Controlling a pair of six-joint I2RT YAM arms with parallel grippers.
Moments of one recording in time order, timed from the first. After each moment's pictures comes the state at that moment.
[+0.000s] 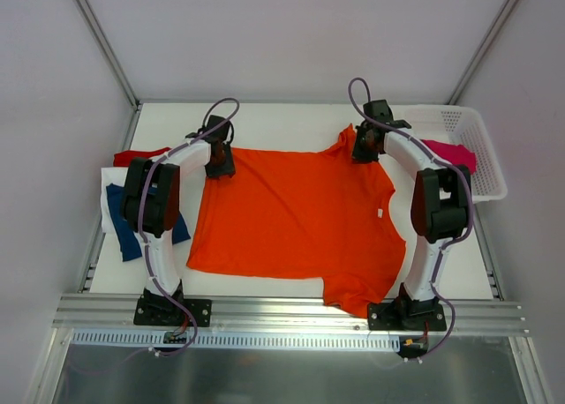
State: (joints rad) left arm -0.24 1.97 1.38 -0.51 -0.12 -0.44; right arm 0.22 1.96 1.55 -0.63 -0.02 0.39
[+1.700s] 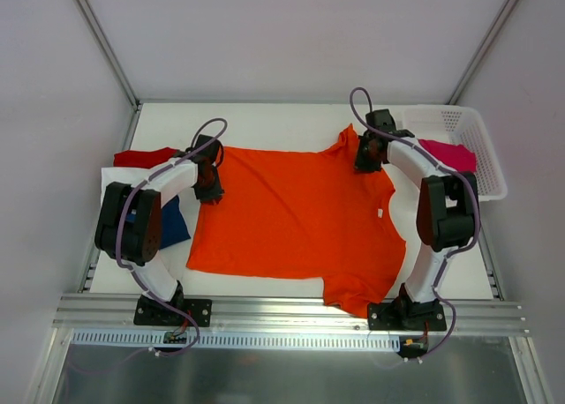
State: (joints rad) left arm -0.24 1.69 1.08 -0.62 -0.11 -0.49; right arm 0.22 1.87 1.40 -0.59 -0.02 0.38
